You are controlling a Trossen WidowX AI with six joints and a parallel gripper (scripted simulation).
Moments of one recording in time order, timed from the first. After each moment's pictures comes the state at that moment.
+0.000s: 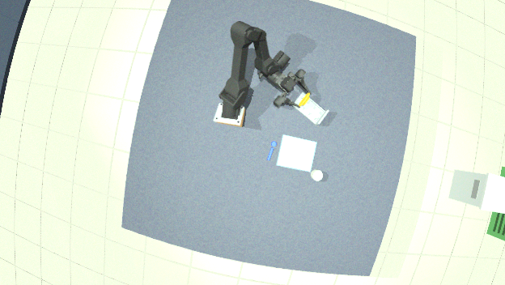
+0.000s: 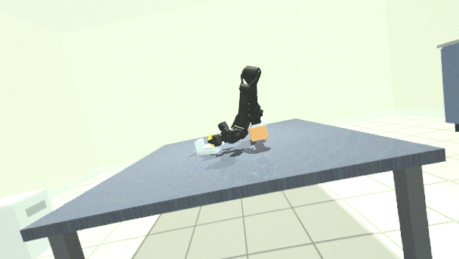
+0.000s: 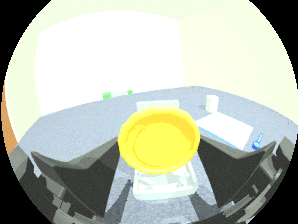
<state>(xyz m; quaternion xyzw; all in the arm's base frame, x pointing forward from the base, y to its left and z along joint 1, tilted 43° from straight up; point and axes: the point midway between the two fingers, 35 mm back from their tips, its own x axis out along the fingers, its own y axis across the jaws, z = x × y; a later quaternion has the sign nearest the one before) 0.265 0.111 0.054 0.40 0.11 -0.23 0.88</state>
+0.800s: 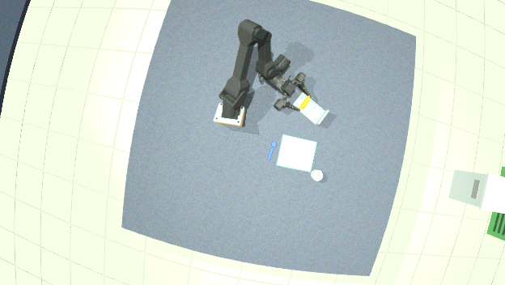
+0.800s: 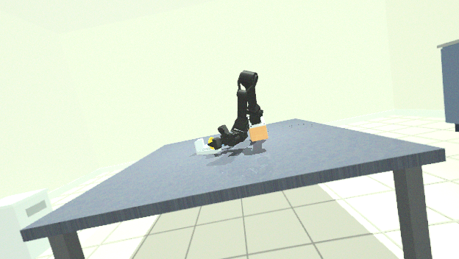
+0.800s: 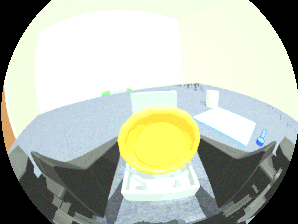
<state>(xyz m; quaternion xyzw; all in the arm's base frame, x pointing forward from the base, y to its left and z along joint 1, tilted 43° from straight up) 0.269 0.116 0.034 0.40 0.11 -0.23 0.88</state>
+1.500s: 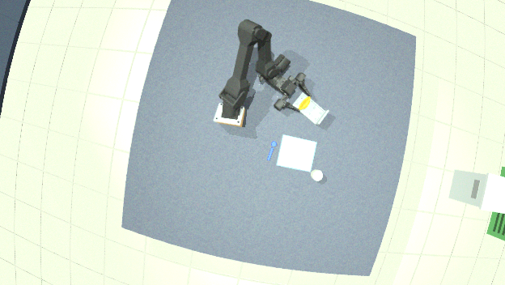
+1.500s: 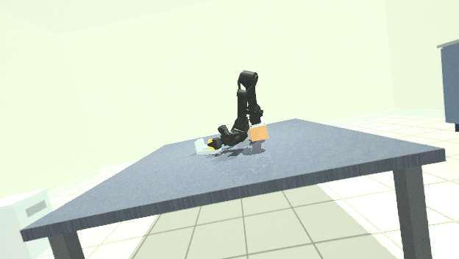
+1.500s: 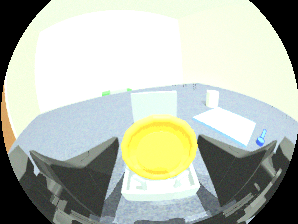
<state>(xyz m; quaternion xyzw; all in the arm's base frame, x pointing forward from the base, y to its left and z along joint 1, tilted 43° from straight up) 0.269 0.116 0.034 0.40 0.11 -0.23 0.88</state>
